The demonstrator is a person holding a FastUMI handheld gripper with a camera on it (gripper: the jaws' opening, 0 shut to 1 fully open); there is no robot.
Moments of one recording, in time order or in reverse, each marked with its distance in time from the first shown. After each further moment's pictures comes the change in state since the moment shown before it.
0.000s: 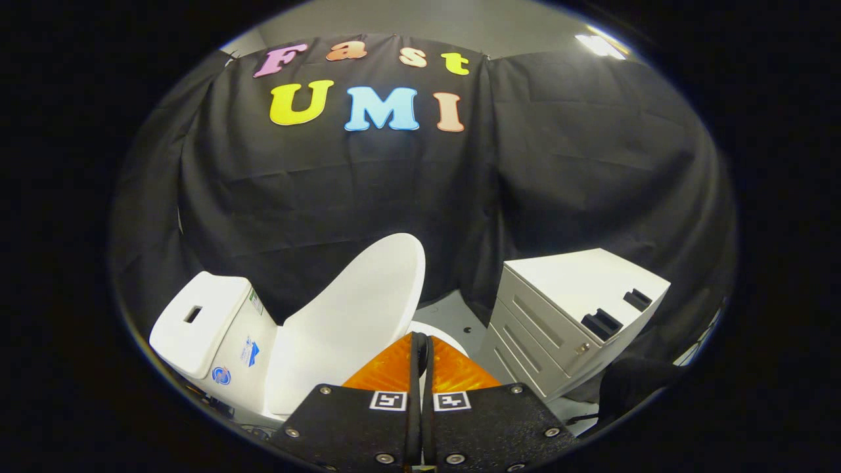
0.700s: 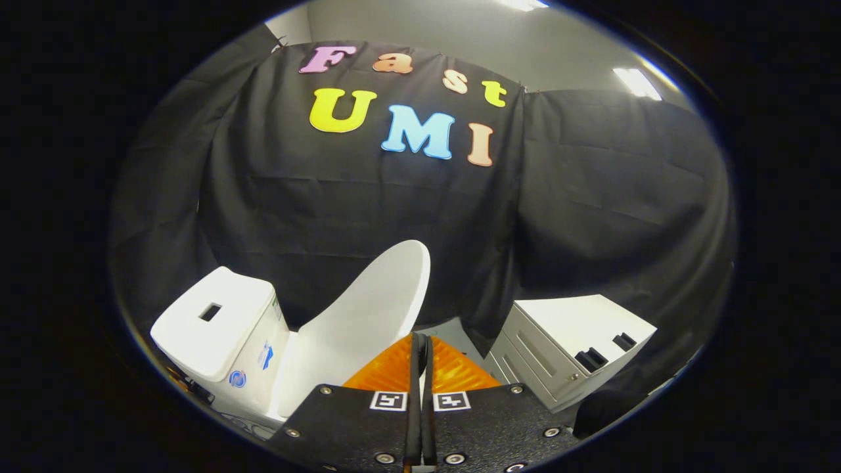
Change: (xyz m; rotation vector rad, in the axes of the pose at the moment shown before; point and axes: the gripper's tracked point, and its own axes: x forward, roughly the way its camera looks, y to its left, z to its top) arm -0.036 0.064 0.046 -0.134 -0.109 0.030
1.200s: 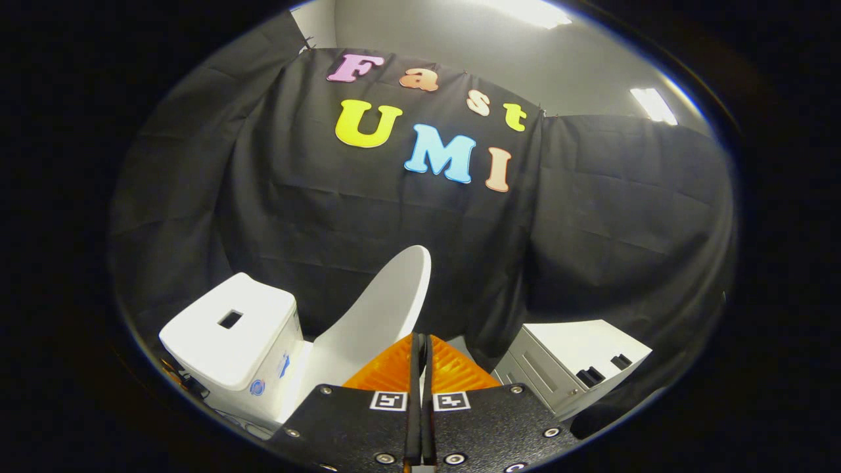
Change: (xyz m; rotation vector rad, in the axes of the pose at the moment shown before) arm -0.022 0.045 0.033 -0.070 -0.082 0.036
